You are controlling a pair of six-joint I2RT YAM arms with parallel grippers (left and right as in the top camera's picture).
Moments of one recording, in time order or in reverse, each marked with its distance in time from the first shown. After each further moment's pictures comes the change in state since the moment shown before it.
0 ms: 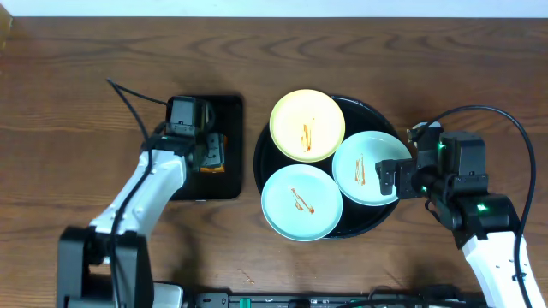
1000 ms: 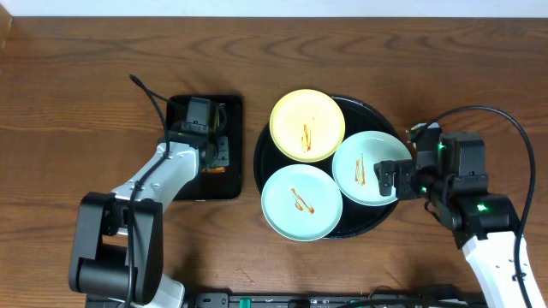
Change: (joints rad) left arm -0.040 0.119 0.001 0.064 -0.008 0.002; right arm 0.000 0.000 0.000 -0.014 -0.023 0.000
